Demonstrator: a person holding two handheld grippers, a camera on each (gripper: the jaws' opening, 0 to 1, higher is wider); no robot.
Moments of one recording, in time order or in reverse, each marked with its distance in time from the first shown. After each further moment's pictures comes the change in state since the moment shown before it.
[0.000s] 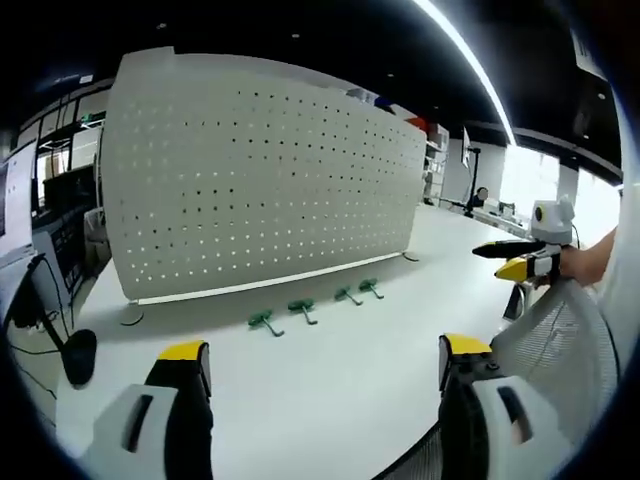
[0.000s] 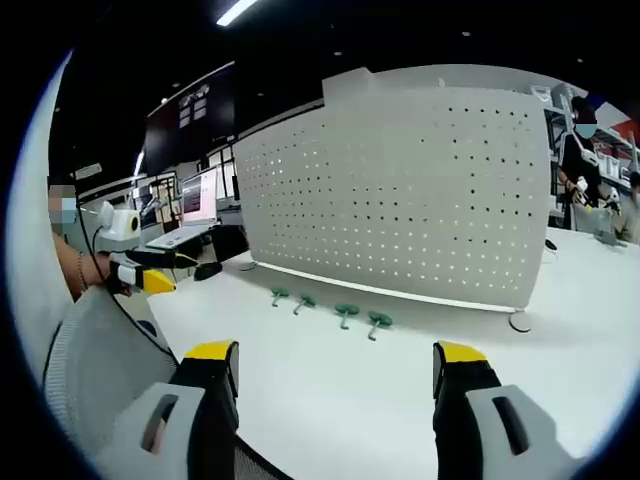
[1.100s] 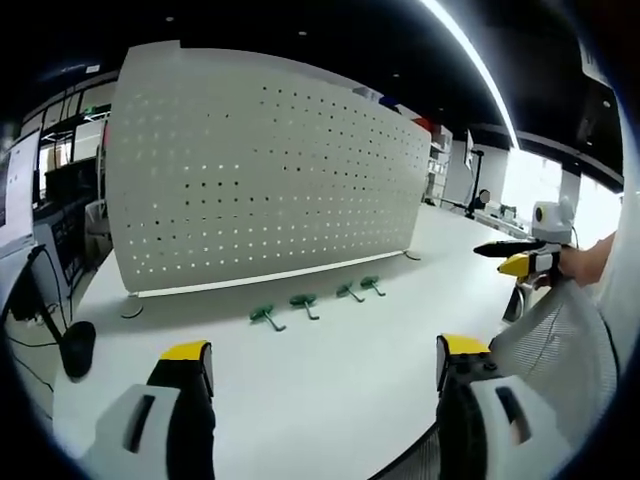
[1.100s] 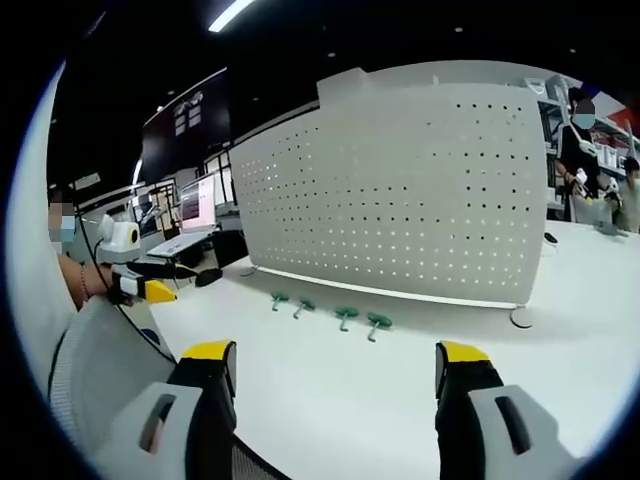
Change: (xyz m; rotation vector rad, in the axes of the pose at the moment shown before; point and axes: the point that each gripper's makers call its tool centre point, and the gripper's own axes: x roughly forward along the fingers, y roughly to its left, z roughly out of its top) left arm 0.001 0.000 -0.005 -0.004 0.023 0.007; right arm 0.001 -0.006 0.003 0.041 -0.007 0.004
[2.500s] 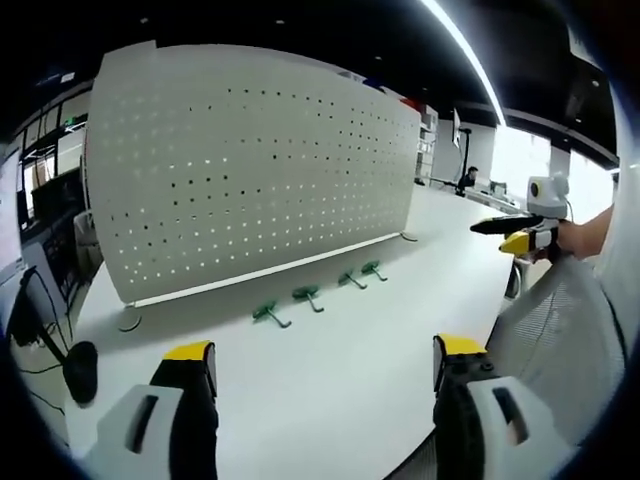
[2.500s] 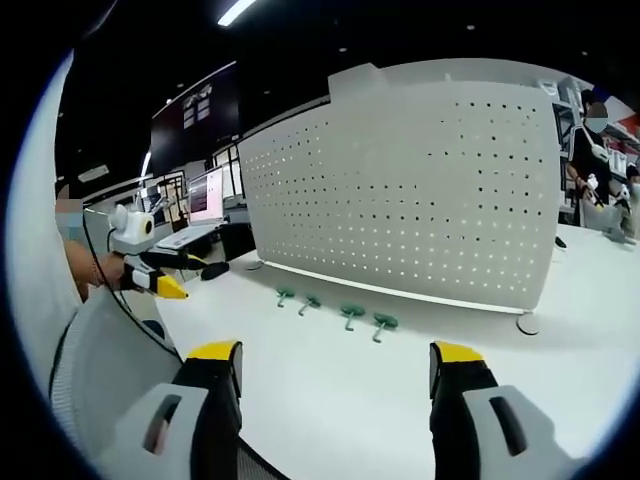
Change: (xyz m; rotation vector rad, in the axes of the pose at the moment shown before) left arm 0.011 0.015 -0.003 0.073 0.075 -0.042; right arm 0.006 0.004 0.002 -0.033 0.025 0.040
